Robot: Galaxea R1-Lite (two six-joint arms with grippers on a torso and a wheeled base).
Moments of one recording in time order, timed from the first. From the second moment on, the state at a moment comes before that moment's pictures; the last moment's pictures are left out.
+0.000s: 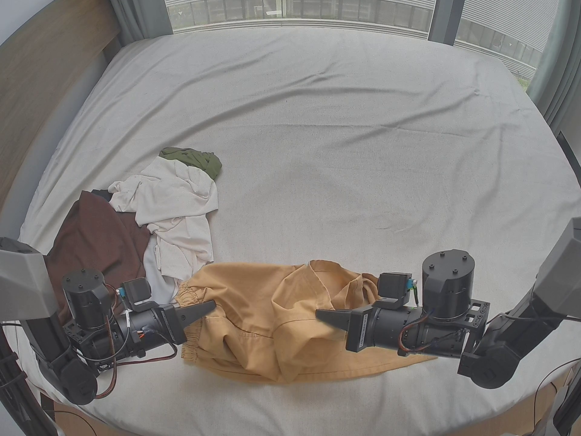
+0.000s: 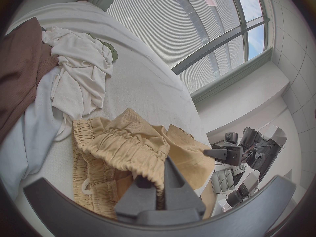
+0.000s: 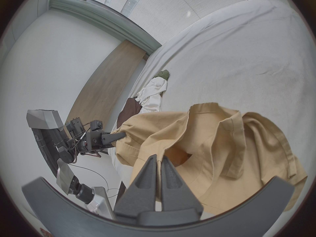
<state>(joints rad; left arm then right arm) -0.28 1.98 -0.16 -1.55 -0.51 -0.53 0.72 1.99 -0.55 -1.11 0.24 0.51</state>
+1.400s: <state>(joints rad) -0.28 1.98 -0.15 -1.55 -0.51 -0.51 0.77 2.20 -0.99 -0.94 0.27 0.49</state>
